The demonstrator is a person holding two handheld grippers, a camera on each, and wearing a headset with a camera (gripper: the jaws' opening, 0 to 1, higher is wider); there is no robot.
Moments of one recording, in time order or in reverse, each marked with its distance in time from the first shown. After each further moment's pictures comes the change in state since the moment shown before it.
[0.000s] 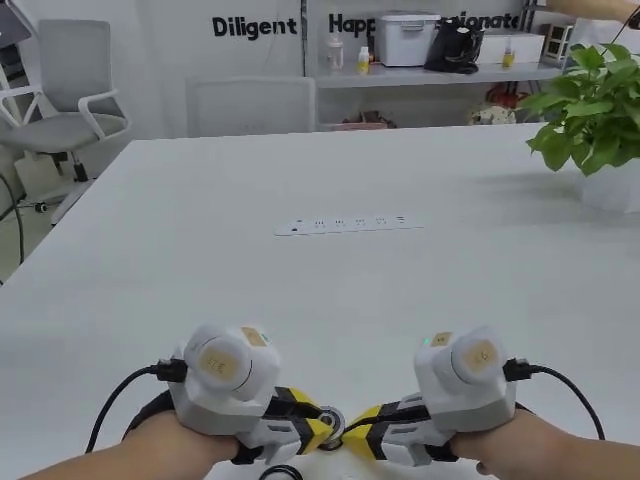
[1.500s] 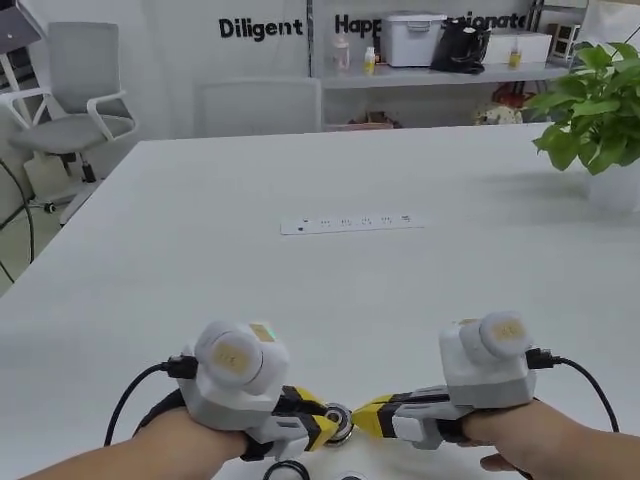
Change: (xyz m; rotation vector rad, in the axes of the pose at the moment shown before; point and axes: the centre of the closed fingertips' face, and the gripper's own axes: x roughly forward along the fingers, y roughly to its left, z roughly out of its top) left arm 0.001 0.001 -0.001 -0.042 0.018 0.022; right arm -0.012 -0.003 0.016 0.240 -0.103 0.035
